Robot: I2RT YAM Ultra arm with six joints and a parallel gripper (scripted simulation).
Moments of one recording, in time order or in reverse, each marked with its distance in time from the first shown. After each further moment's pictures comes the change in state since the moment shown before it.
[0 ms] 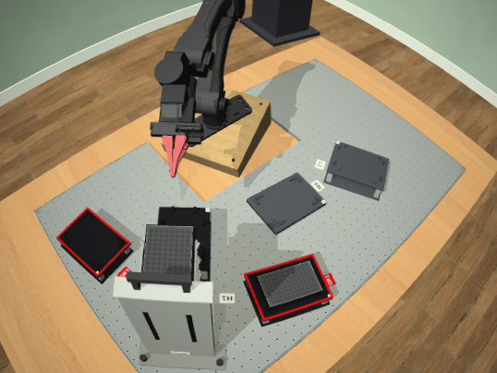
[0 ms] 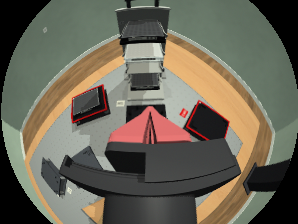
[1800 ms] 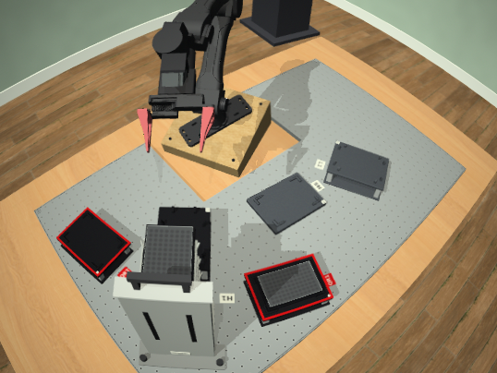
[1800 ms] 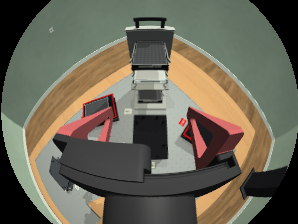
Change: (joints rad) arm 0.027 0.028 0.280 -0.242 -0.021 -0.006
